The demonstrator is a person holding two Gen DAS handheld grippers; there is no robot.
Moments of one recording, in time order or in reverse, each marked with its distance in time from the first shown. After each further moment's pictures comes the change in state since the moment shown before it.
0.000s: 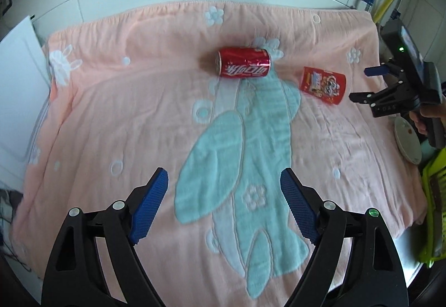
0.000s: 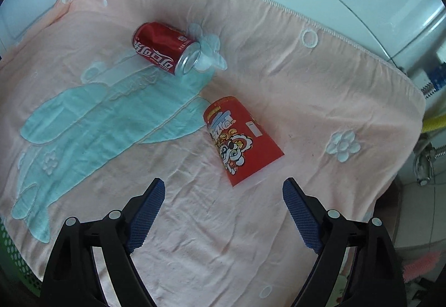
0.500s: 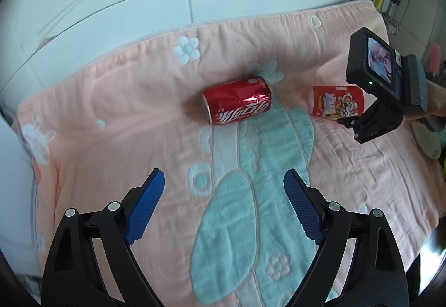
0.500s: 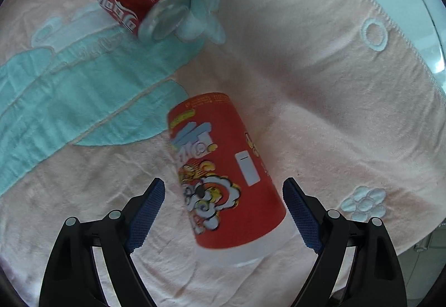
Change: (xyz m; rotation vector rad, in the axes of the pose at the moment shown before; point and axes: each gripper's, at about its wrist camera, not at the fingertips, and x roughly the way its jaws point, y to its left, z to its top) left arm 0.067 -0.025 0.084 0.220 -0.038 0.021; right arm 0.092 -0.009 0.035 -0.165 0.137 -0.077
